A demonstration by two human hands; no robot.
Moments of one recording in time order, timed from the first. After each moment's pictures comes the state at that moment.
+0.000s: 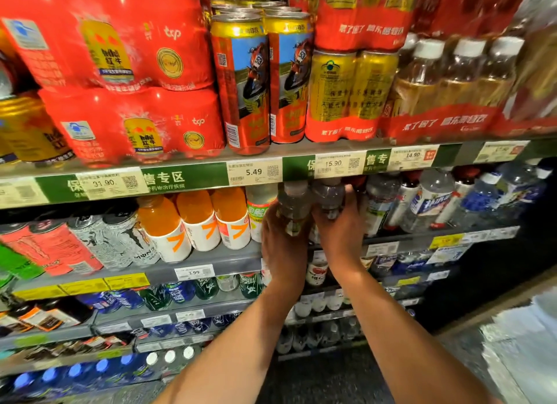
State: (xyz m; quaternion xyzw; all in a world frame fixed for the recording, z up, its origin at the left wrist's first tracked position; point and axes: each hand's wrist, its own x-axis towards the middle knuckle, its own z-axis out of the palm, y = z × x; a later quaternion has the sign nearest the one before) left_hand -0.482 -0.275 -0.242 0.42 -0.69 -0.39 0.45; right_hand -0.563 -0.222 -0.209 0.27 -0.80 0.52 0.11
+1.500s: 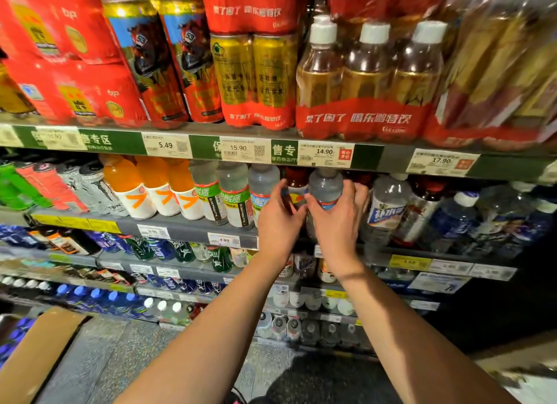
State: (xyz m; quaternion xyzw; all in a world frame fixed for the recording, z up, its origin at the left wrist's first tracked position) left_hand -0.597 -0.195 -0.211 0.47 -0.72 -0.31 0.41; right_hand -0.691 -0.139 -0.202 0.35 -0.78 0.51 0.05
